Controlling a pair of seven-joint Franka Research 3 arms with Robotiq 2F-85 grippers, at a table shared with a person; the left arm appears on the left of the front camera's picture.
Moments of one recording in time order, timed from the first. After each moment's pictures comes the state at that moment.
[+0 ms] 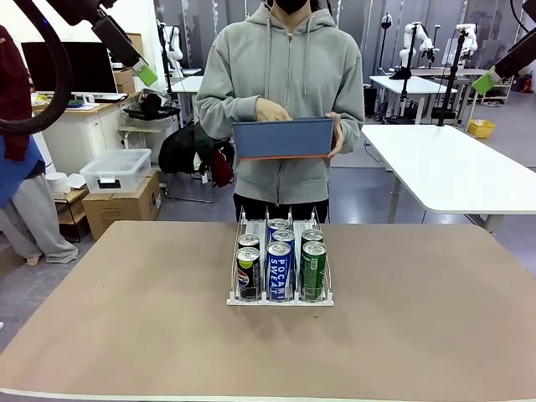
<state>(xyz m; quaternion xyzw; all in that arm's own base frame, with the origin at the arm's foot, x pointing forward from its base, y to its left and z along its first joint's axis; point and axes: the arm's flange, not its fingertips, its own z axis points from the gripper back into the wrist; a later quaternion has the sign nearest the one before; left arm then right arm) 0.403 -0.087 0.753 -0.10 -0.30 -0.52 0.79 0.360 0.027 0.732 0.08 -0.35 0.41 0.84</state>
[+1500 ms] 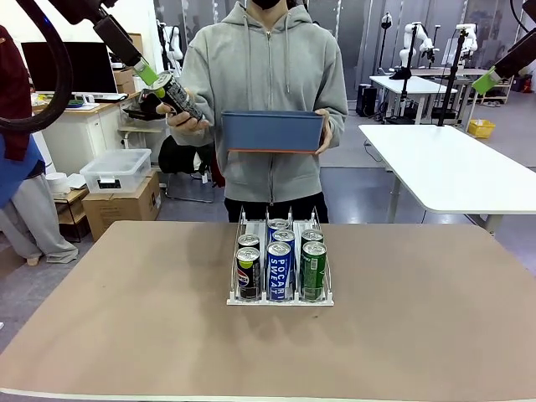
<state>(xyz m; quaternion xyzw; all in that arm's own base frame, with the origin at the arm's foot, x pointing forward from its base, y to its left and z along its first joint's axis) 0.403 -0.090 0.754 -0.10 -0.29 -0.52 0.79 0.360 0.027 0.732 0.08 -0.35 0.41 0.84</state>
